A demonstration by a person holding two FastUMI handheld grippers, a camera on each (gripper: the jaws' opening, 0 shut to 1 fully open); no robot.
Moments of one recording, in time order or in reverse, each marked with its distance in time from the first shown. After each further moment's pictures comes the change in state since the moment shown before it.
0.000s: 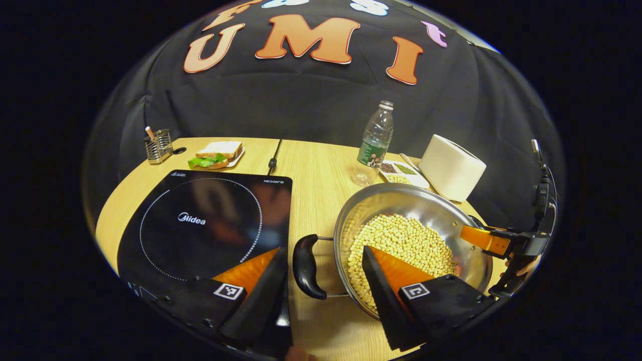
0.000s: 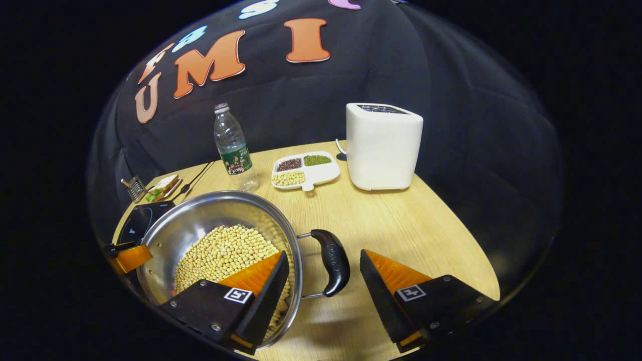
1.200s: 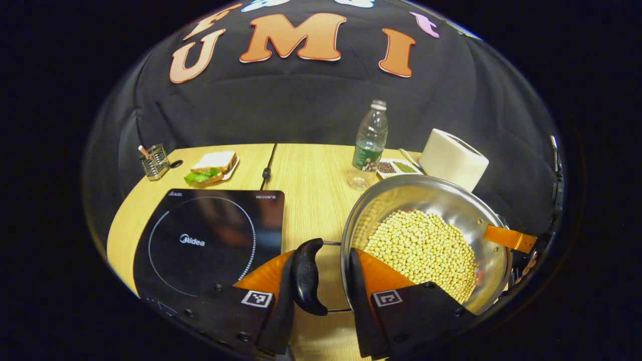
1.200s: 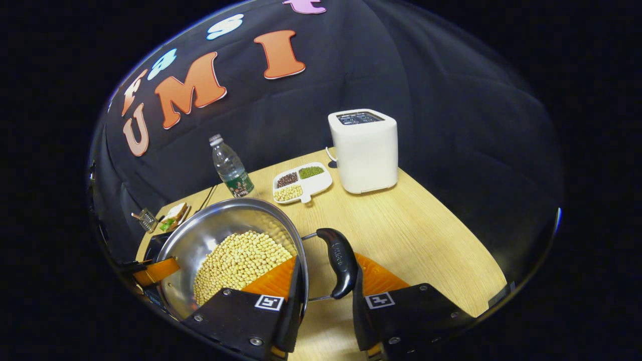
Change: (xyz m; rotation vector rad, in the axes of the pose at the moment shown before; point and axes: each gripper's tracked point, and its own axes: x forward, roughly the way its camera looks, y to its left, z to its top) left arm -0.003 -0.017 0.040 0.060 0.031 0.022; right arm -0.059 0.001 0.035 0.158 -0.053 -0.001
